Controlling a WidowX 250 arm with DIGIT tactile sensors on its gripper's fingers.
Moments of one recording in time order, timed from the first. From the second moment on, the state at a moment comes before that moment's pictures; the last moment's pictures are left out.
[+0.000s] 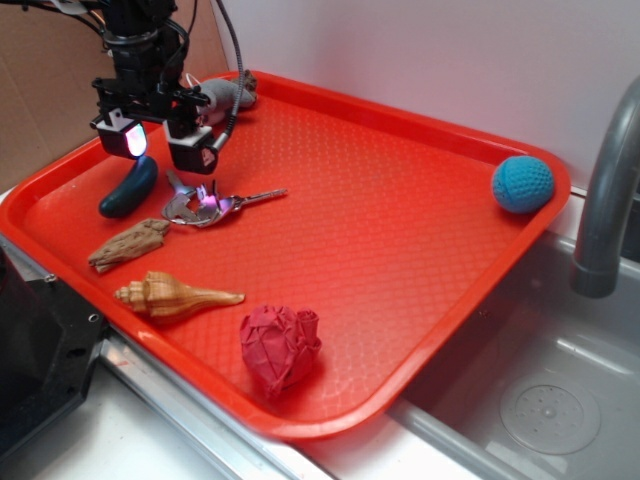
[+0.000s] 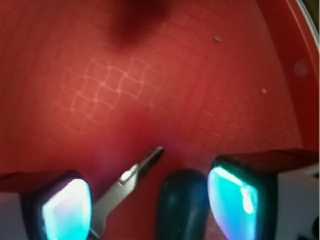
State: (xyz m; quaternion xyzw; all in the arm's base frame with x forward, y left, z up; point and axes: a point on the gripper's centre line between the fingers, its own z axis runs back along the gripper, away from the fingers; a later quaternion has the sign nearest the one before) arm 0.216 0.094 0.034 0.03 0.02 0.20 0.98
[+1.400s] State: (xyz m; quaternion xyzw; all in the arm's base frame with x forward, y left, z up) arm 0.188 0.104 0.055 0.06 -0.03 0.12 0.99
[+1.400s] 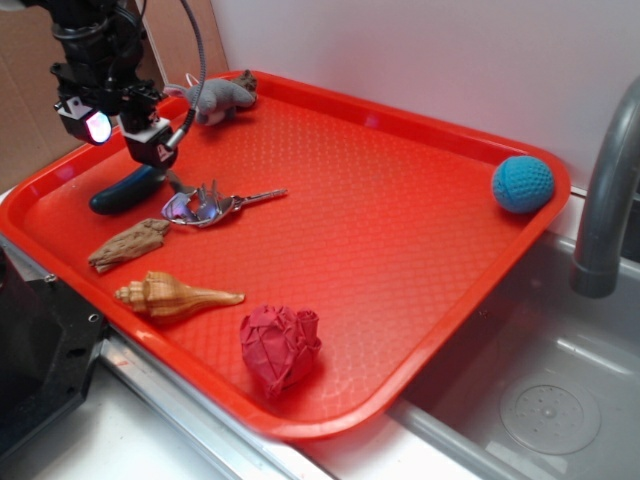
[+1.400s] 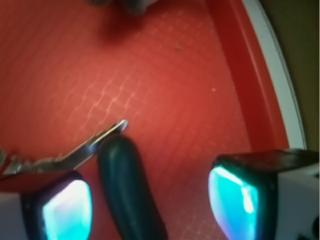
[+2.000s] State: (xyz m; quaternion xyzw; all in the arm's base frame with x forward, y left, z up) arm 0.200 0.105 0.022 0.06 0.02 0.07 1.00
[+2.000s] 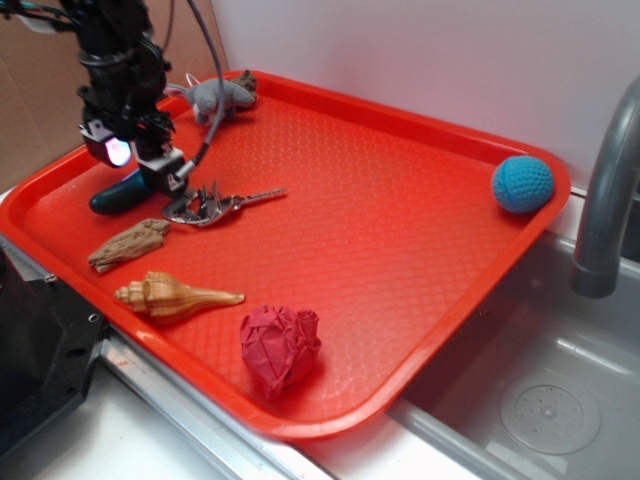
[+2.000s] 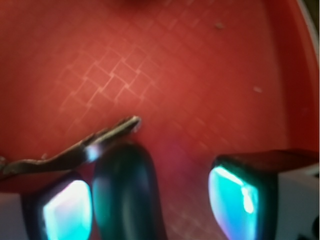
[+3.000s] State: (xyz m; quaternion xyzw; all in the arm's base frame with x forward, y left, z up) arm 0.187 0.089 0.042 -0.02 0.01 0.03 1.00
